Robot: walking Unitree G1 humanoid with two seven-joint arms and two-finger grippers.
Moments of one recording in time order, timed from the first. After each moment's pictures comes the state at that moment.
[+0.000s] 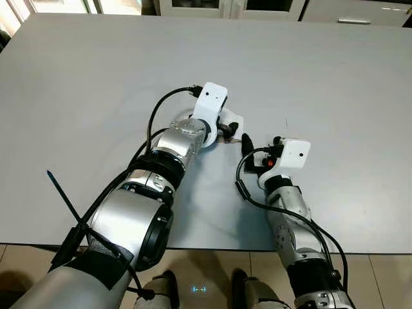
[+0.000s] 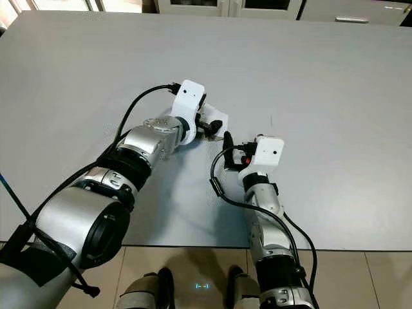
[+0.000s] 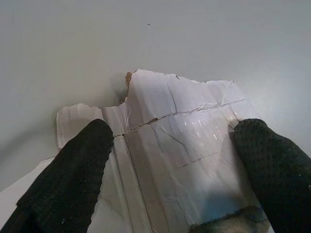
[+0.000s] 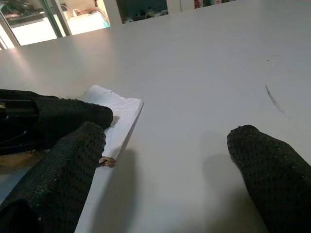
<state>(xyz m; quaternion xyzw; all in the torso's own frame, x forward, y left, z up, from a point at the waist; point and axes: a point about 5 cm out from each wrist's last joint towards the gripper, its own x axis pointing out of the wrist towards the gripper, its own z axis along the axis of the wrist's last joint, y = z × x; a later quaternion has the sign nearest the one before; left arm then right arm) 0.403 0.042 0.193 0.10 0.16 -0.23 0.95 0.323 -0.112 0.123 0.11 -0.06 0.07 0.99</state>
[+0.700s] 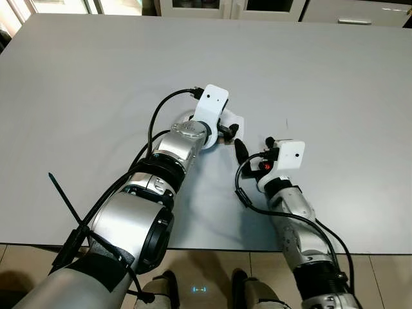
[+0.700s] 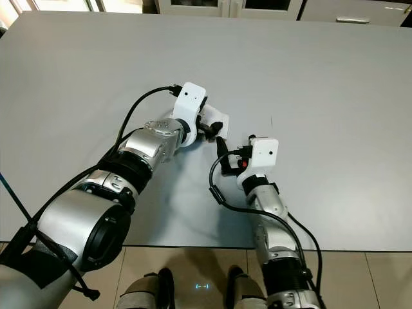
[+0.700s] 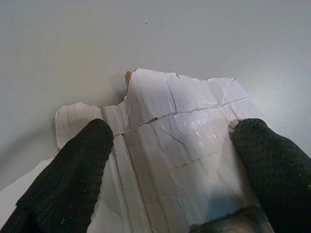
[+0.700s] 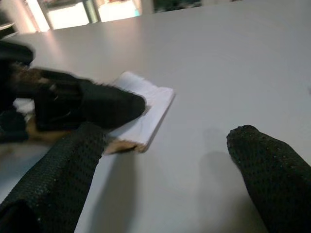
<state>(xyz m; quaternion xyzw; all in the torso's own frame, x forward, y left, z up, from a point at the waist) 0.402 0.041 0.188 0.10 0.16 -0.23 0.95 0.319 -0.117 0.121 0.08 -0.05 0.13 0.99</state>
